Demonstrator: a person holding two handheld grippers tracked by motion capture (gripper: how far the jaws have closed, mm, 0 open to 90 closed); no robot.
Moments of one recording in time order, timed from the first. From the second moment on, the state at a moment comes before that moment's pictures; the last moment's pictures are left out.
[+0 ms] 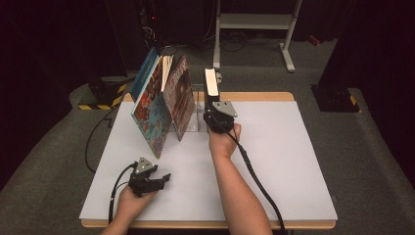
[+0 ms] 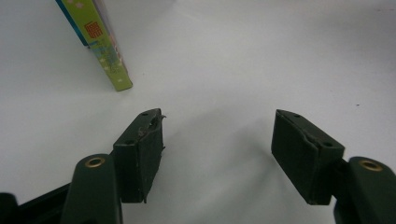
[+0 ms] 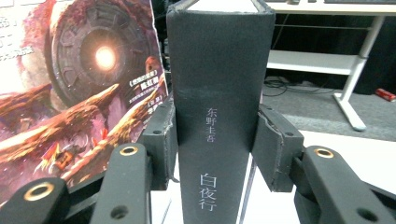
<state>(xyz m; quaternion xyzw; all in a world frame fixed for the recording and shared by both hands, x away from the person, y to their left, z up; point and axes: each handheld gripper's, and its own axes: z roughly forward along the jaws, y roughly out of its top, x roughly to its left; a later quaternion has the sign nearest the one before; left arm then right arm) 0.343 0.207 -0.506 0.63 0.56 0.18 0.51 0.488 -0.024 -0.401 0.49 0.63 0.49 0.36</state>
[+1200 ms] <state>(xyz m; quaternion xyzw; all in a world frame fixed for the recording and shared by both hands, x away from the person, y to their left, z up) 0.343 0.206 -0.506 0.64 0.56 0.18 0.50 0.493 -0.024 -0.398 0.48 0.62 0.51 0.34</state>
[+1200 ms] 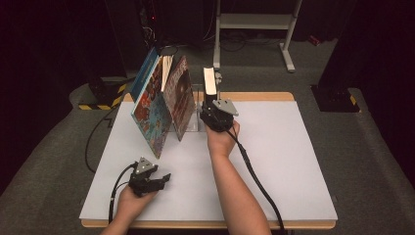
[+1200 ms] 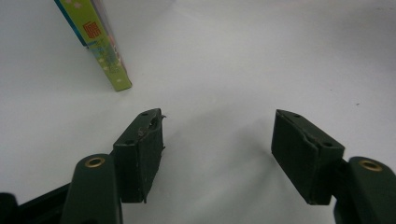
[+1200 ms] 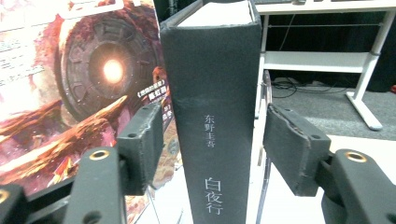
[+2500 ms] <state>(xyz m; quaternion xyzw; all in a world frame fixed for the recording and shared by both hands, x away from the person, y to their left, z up) 0.342 0.203 -0.508 0.65 0.54 0.18 0.49 0.414 -0.105 -0.432 0.45 0.70 0.48 0.28</state>
